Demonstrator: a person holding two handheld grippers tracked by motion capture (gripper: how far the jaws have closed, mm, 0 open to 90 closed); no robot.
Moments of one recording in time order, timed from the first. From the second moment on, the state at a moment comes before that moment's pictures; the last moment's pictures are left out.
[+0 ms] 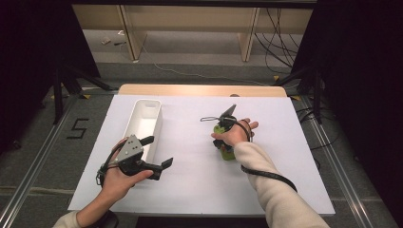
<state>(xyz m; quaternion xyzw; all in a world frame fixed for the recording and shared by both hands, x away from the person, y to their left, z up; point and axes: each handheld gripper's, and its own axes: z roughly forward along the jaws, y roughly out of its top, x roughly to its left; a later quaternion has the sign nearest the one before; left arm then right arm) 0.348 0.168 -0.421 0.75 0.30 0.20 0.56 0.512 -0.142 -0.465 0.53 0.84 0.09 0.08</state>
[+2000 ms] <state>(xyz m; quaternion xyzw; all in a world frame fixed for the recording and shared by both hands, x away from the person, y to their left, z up) 0.347 0.169 -0.420 0.75 0.30 0.20 0.56 0.526 -0.139 -0.465 0.53 0.84 0.05 0.04</state>
